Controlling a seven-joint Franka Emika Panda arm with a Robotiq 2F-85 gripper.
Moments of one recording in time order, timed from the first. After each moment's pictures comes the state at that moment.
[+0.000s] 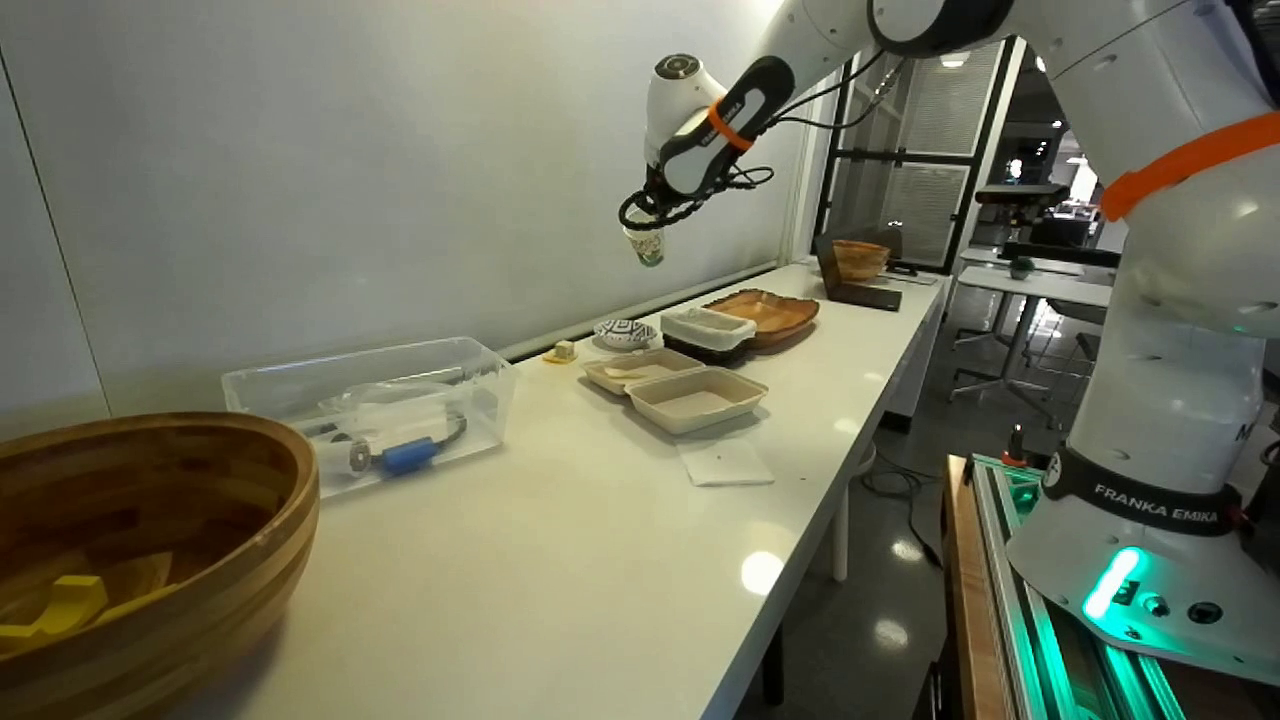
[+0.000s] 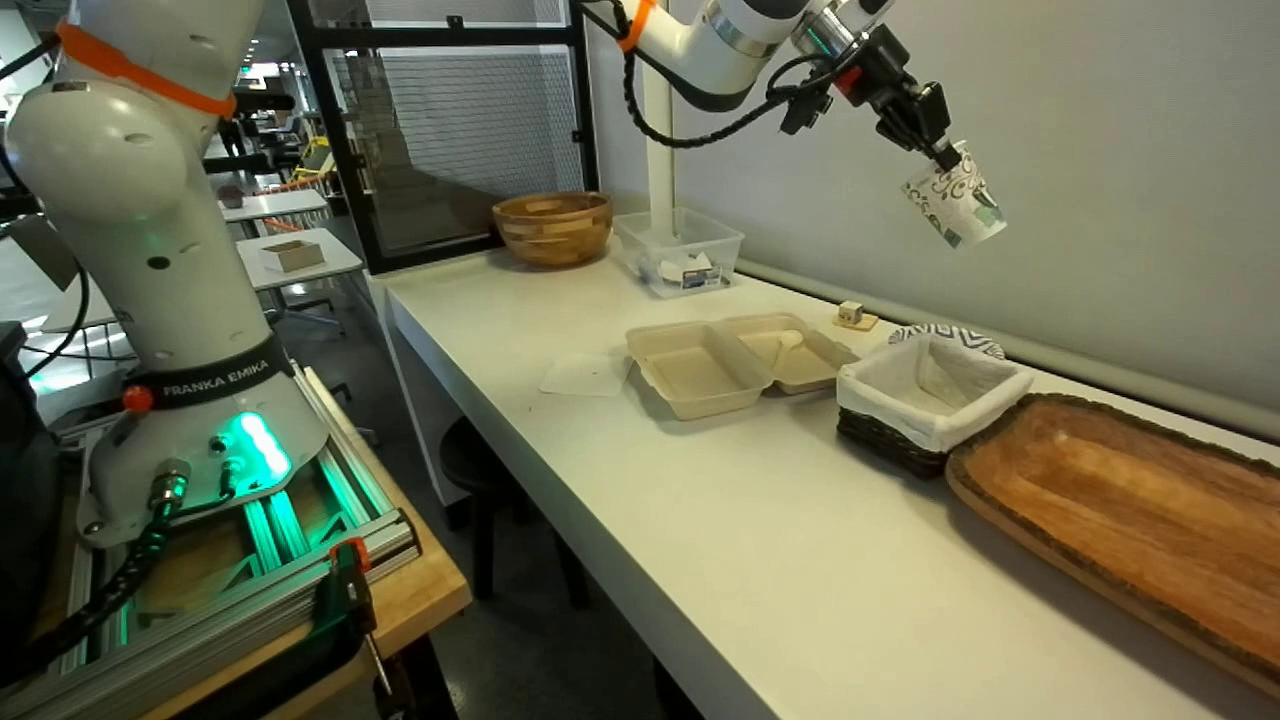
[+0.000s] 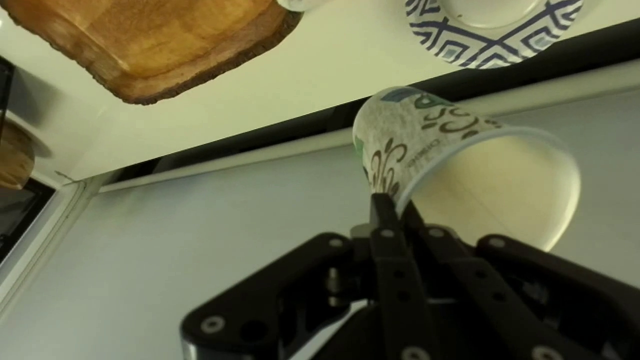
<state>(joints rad) -0.07 0.60 -0.51 -1.55 -0.48 2.69 0.61</state>
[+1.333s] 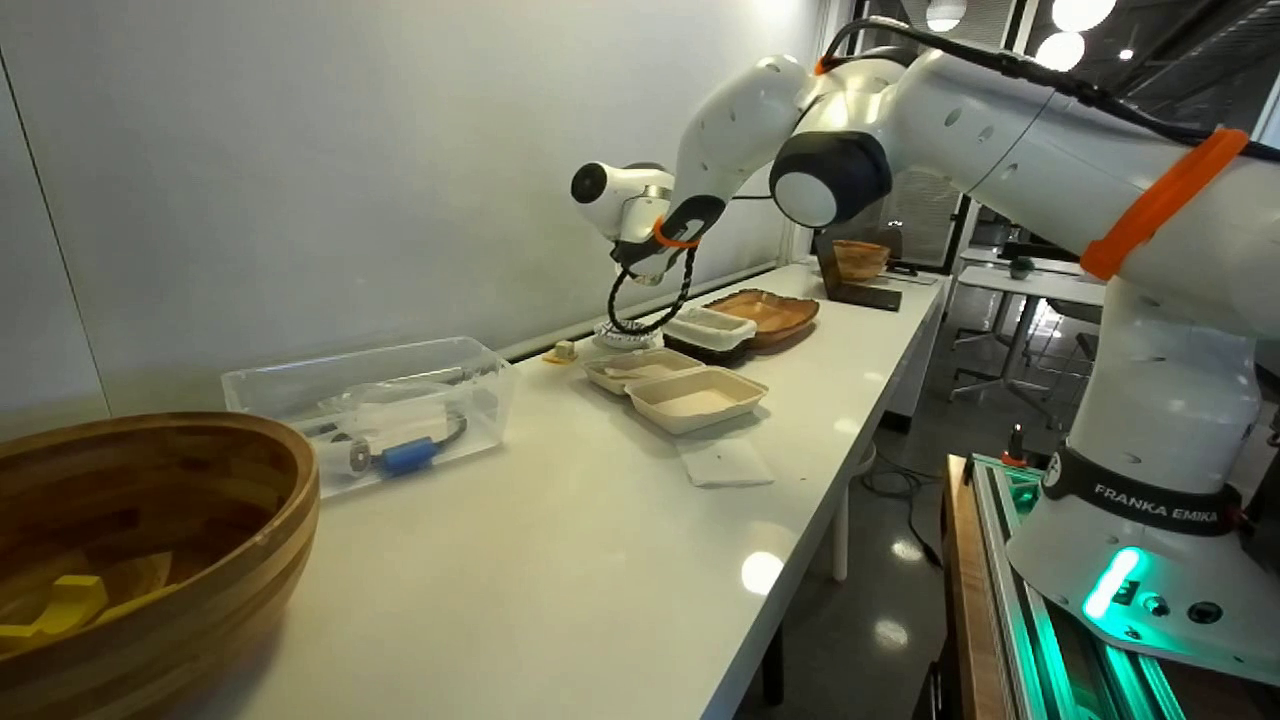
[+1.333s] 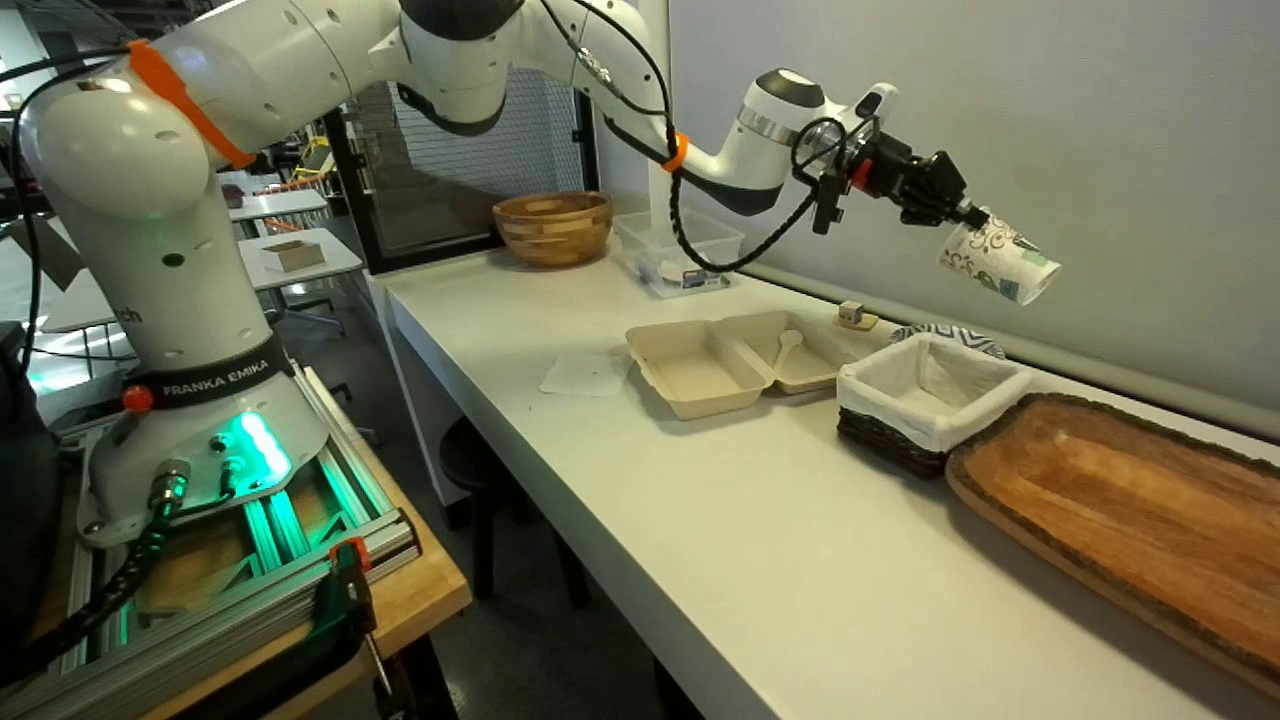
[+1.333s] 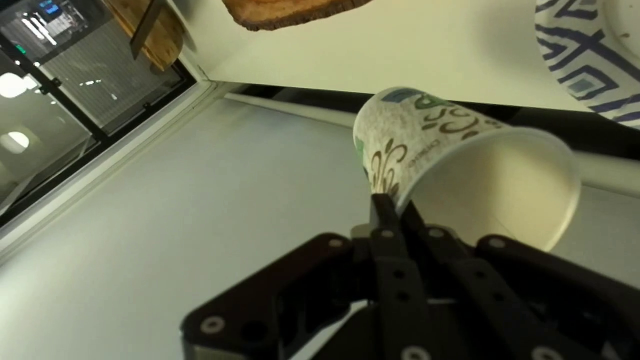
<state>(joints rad) 0.07 1.14 -0.80 -1.10 -0.63 2.46 0.78</state>
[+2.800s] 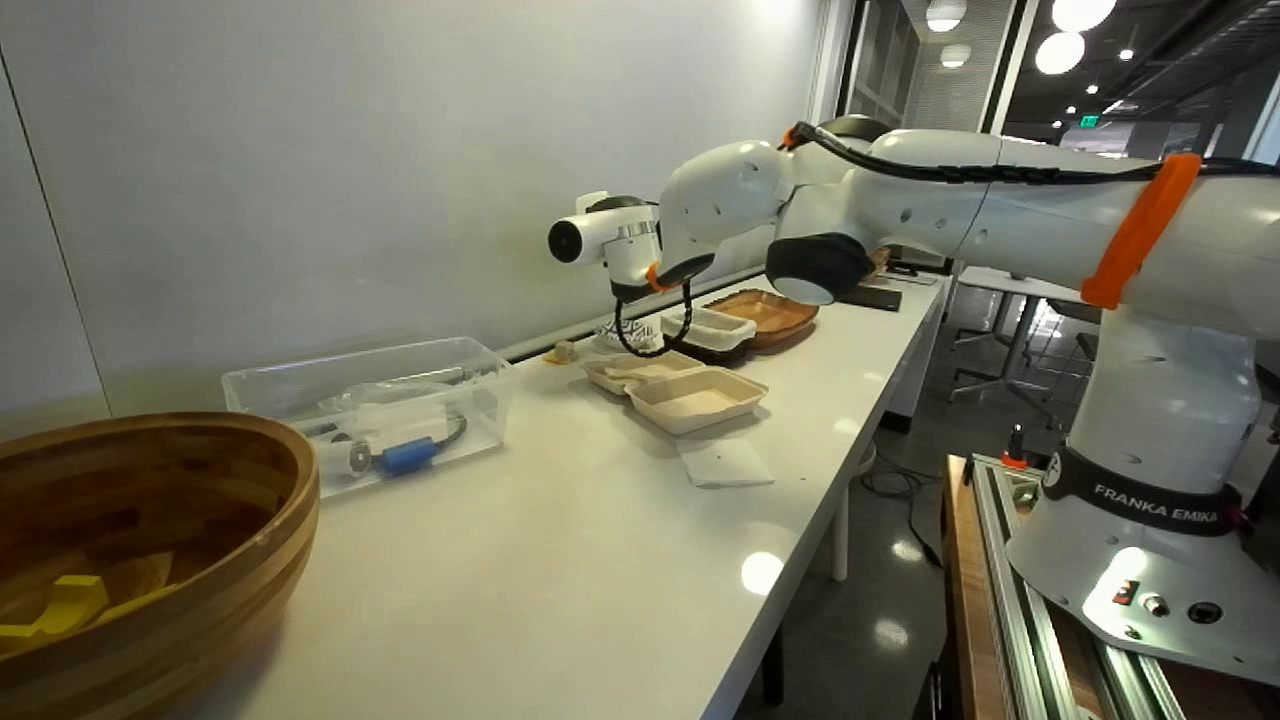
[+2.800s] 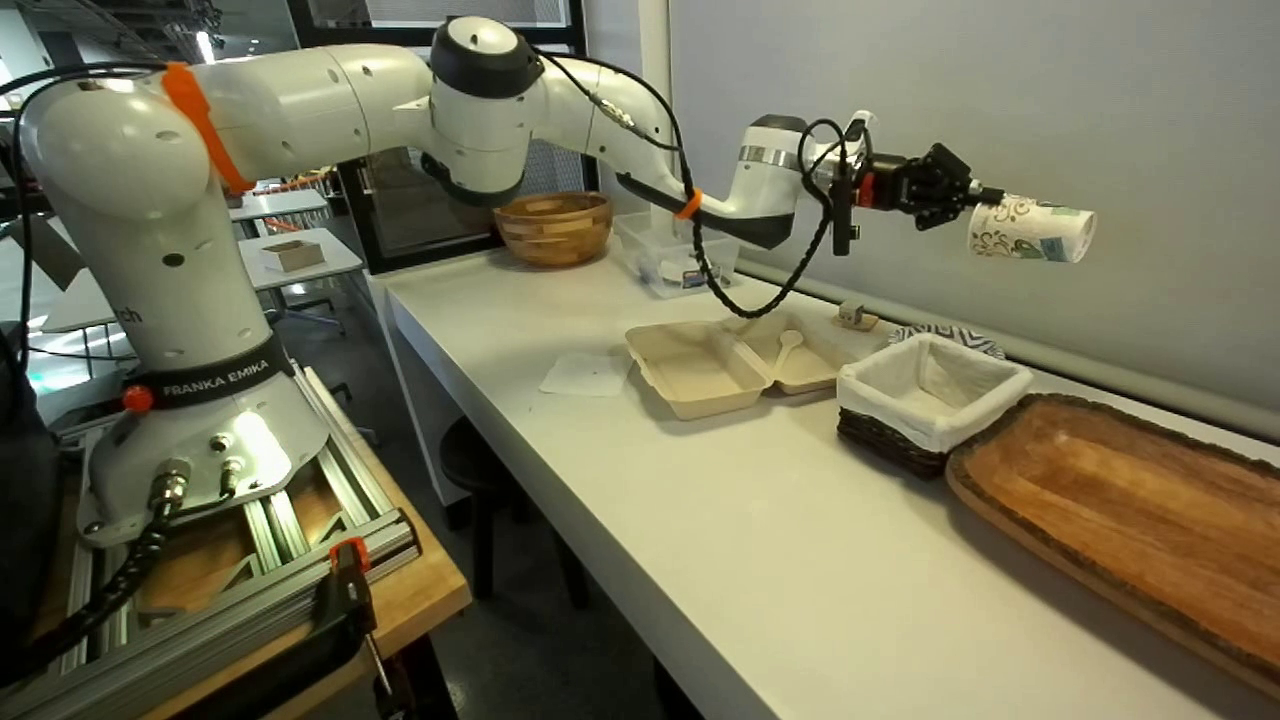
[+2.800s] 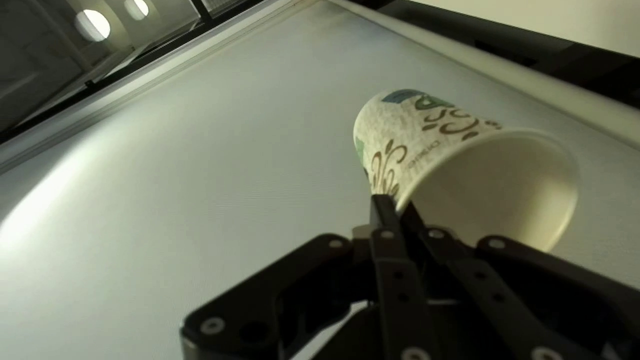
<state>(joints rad) 0.07 1.42 -1.03 -0.80 -0.69 2.34 0.81</state>
